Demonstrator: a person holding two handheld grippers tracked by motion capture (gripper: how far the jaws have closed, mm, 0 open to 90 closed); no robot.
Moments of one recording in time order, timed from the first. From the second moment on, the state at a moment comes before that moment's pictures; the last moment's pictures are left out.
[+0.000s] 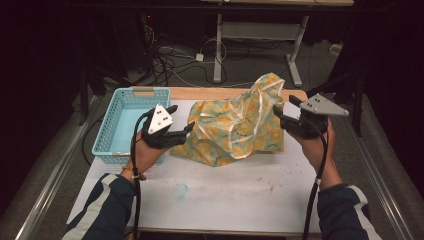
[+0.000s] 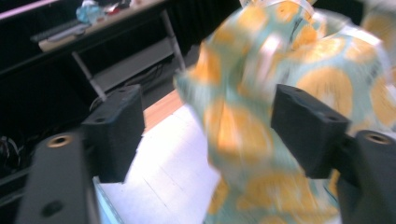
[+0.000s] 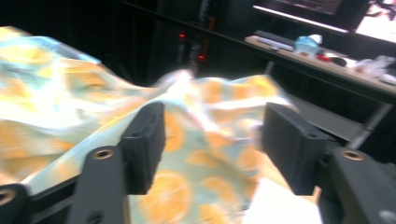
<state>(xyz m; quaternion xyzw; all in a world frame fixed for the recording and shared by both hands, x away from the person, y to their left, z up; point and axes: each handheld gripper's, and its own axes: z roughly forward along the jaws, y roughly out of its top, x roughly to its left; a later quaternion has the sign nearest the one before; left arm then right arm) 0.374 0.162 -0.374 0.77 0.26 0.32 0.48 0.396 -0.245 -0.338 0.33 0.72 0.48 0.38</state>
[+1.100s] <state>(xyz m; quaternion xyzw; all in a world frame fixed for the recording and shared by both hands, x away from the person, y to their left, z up) 0.272 0.243 -0.463 0.82 0.28 0.32 0.39 0.271 -0.262 -0.449 0.31 0.77 0.45 0.33</state>
